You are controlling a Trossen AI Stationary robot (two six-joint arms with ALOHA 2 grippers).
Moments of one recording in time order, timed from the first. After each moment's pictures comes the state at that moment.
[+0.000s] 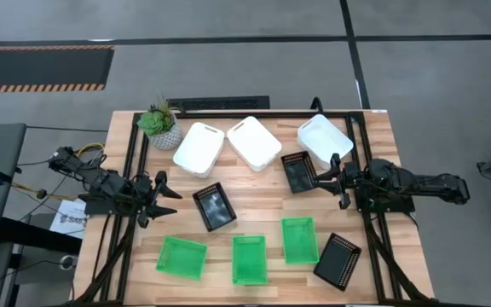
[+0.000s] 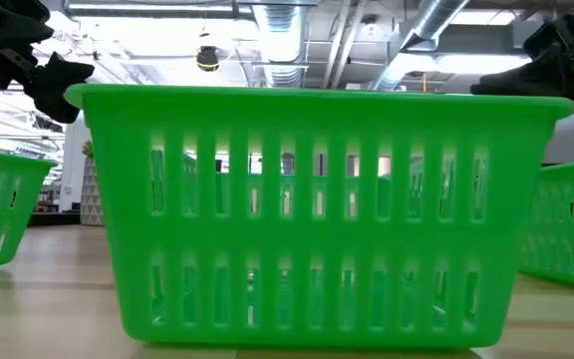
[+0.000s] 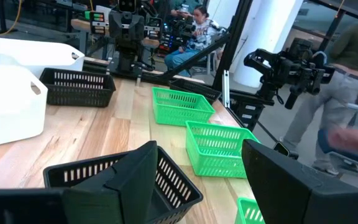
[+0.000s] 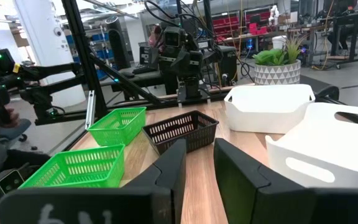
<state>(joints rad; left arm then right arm) -0.49 0.01 0.07 -0.12 -0.28 -0.29 -0.08 0.03 0.01 0.04 -0.10 0.16</state>
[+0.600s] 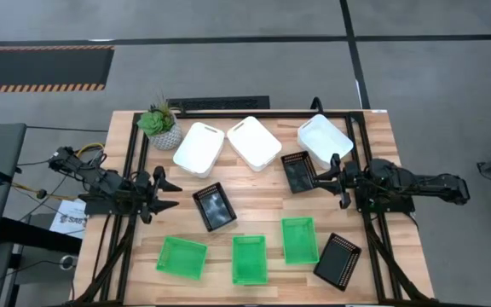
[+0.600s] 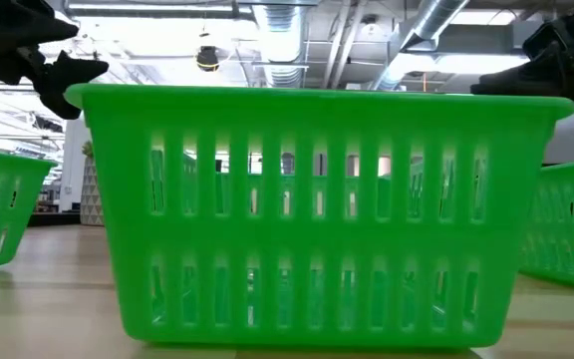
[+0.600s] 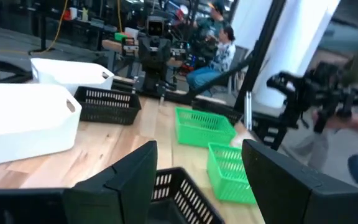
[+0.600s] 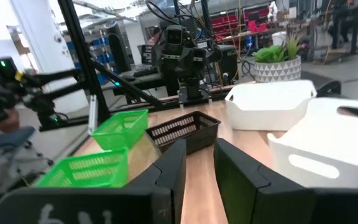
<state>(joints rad) -0.49 0.01 0.06 -0.05 -0.40 -0.29 -0.08 0.03 0.00 0.06 -0.10 0.22</state>
